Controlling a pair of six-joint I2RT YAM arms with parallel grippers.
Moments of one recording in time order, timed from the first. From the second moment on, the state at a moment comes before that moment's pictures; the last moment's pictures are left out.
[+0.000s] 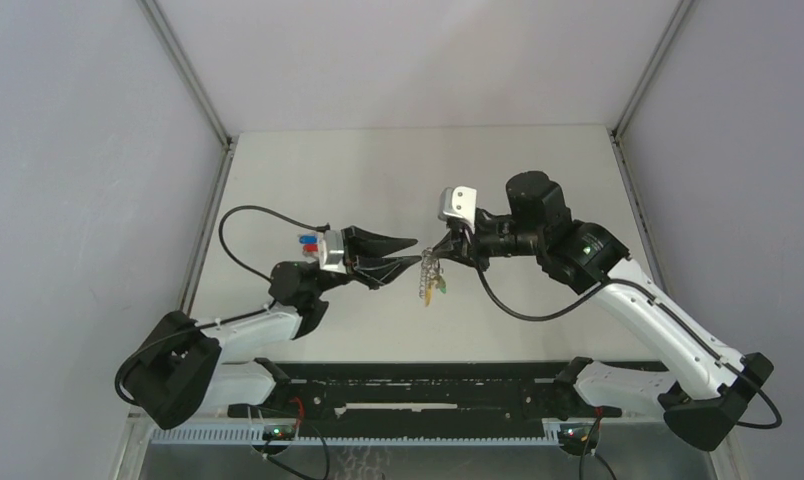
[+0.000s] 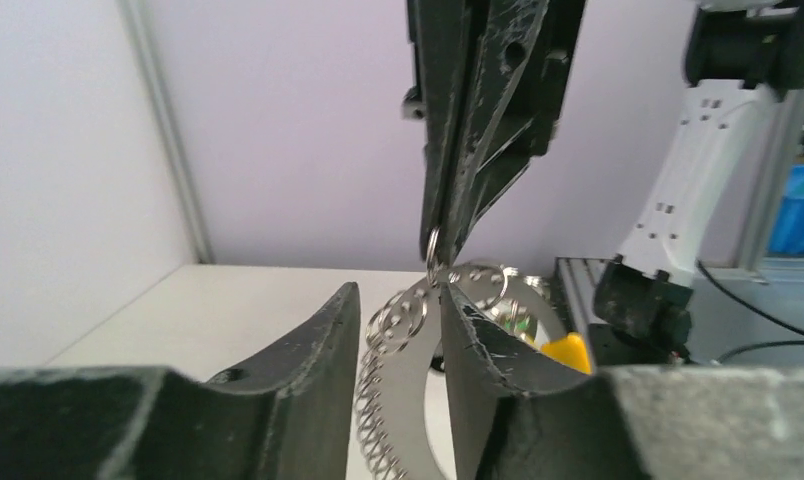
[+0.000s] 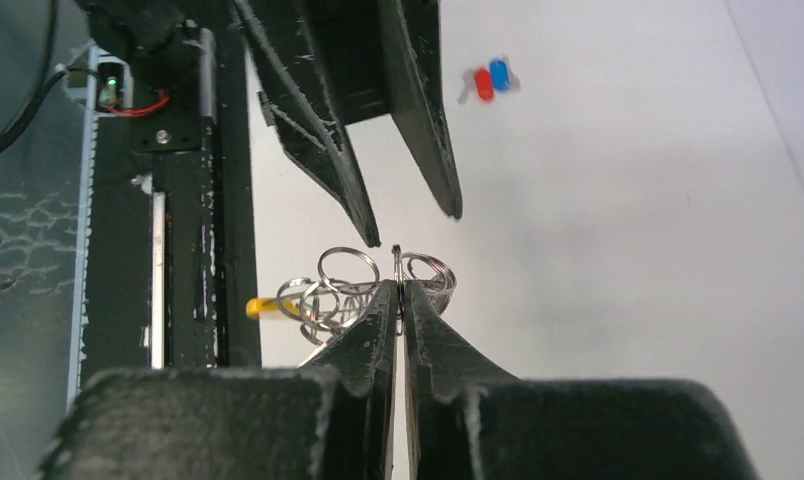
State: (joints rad) left arm -0.67 1.23 0.42 1.43 0.68 -0.34; right arm 0.72 1.09 1.25 -0.61 -0.64 -0.45
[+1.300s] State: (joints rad) left arm -0.67 1.41 0.43 1.34 0.80 -0.35; right arm 0.89 1.66 1.90 -1.46 -0.16 -0.21
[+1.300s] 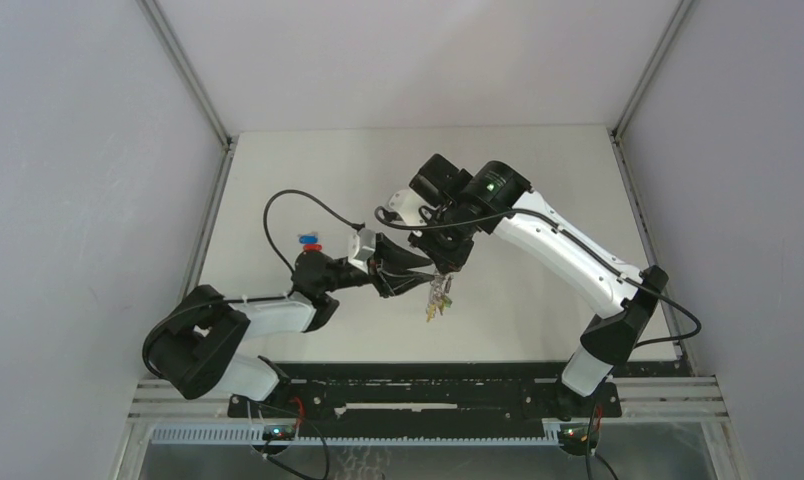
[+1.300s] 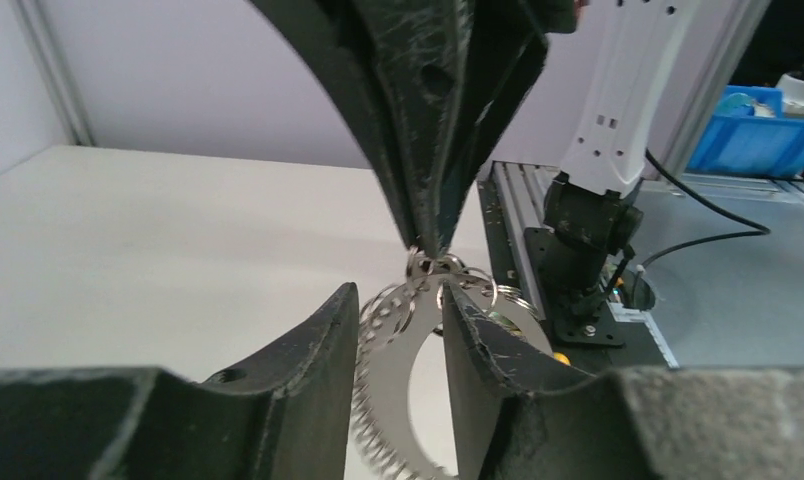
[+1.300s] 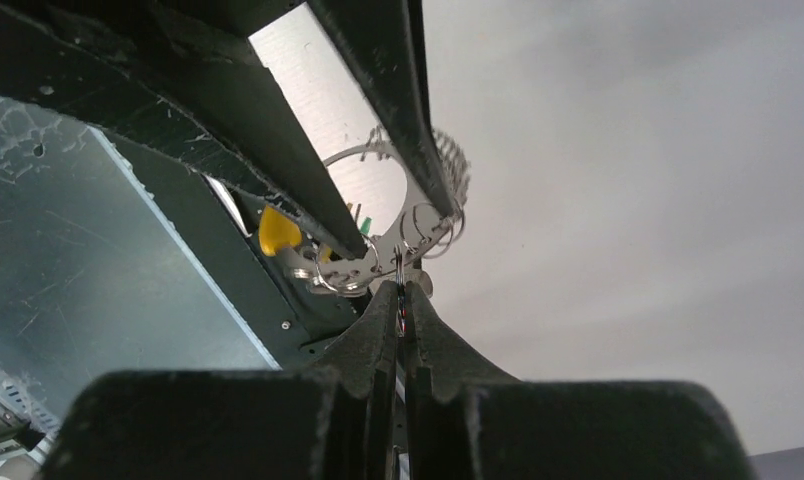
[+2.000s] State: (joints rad) left arm -0.68 1.43 0.48 1.36 0.91 -0.40; right arm 0.93 1.66 1.90 -1.46 -0.16 -0.27
